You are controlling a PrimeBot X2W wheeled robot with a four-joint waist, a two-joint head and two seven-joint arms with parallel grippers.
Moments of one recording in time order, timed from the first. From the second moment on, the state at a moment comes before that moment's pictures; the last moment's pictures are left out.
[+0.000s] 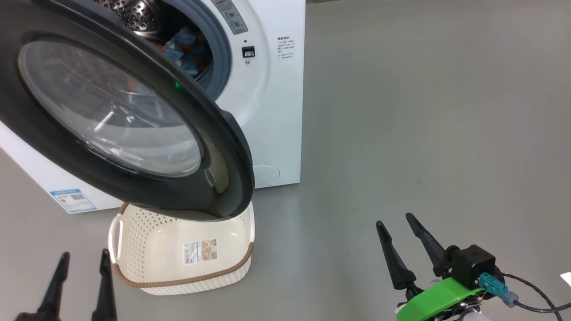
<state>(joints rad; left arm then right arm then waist) 0.06 0.11 0.10 0.08 -0.17 -0.12 -0.25 -0.10 -0.05 0.15 0.22 0.25 0.12 -0.25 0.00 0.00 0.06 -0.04</state>
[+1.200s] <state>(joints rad) 0.09 0.05 0.13 0.11 -0.12 -0.13 -0.25 -0.10 -0.06 0.14 0.22 0.24 0.12 -0.25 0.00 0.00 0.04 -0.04</state>
